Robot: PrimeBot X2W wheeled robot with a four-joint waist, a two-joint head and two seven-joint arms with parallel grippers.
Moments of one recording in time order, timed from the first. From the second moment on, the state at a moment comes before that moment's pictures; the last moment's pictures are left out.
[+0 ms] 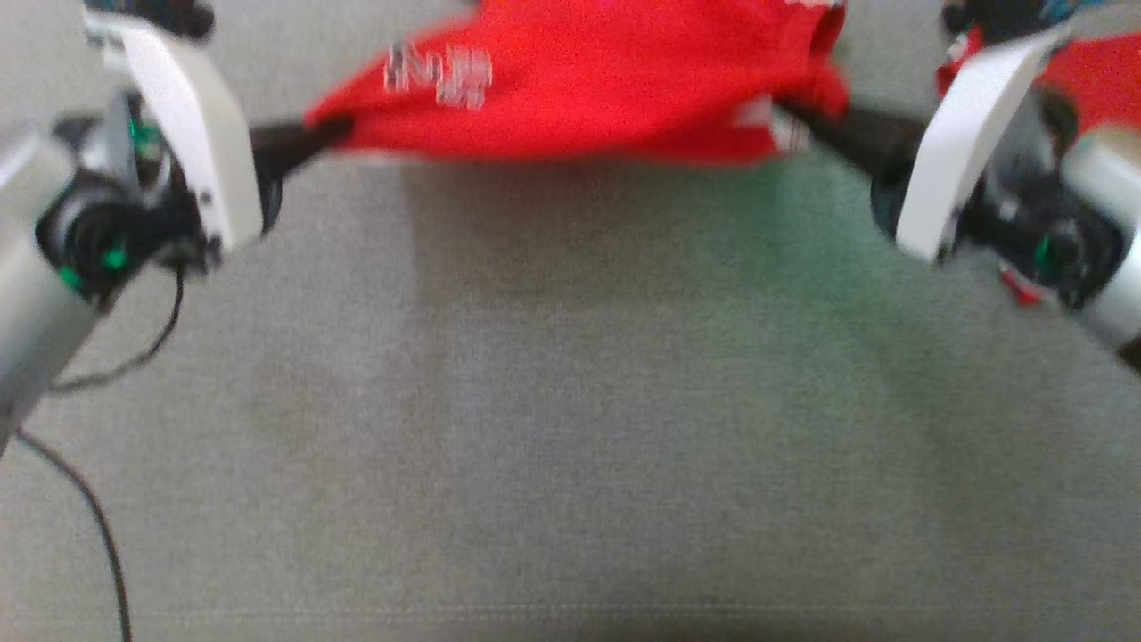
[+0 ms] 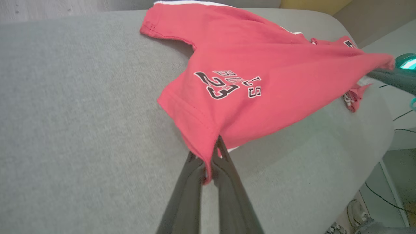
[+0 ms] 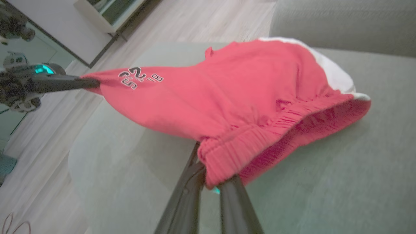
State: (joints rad) left arm -1.17 0.66 -1.19 0.45 -1.45 -0.13 0.41; right arm -1.18 -0.69 1.29 0.33 1.47 0.13 0.24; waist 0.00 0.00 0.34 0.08
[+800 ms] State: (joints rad) left arm -0.79 1.09 -1.28 -0.07 -1.79 -0.07 0.69; right arm -0.73 -0.89 1.25 -0.02 1.65 0.13 0.57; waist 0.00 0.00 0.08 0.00
